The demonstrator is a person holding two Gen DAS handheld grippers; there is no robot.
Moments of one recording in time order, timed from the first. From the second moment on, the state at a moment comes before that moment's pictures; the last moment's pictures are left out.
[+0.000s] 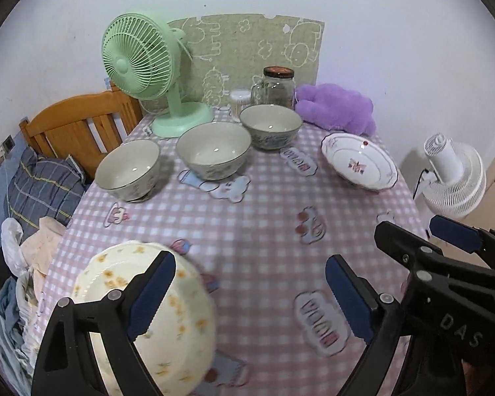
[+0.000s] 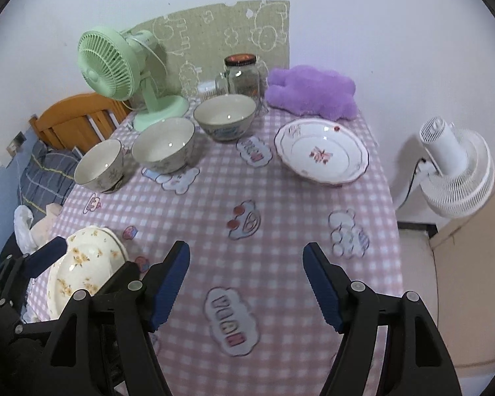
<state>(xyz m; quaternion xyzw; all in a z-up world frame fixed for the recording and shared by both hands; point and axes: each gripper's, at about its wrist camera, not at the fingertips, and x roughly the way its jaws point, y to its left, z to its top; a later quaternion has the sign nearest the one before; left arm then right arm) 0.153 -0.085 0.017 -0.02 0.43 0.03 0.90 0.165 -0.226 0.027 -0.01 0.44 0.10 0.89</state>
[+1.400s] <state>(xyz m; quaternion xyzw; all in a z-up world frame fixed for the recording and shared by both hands) 0.429 -0.224 -0.091 0.00 0.47 0.03 0.88 0.431 -0.361 -0.083 0.03 0.45 0.00 0.89</state>
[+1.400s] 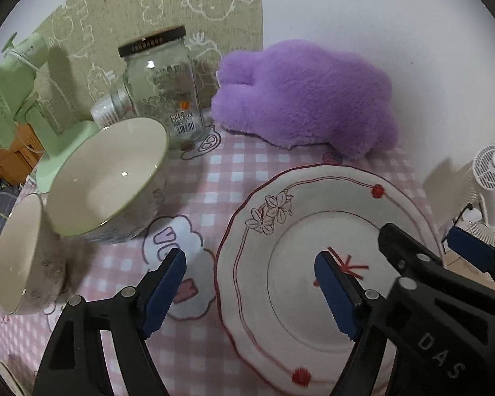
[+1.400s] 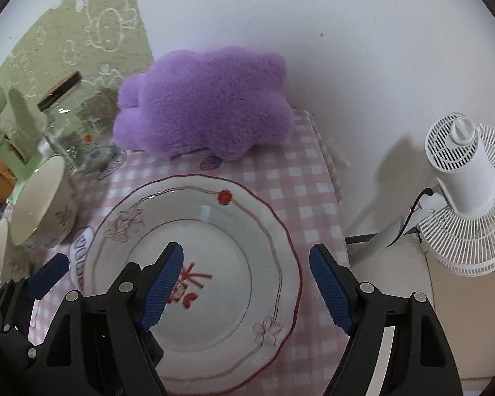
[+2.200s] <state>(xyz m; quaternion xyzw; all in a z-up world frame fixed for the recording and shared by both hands) 0.412 -0.214 -0.102 0.01 0.52 -0.02 0.86 0.425 -0.351 -0.107 0.04 0.51 0.03 0.86</state>
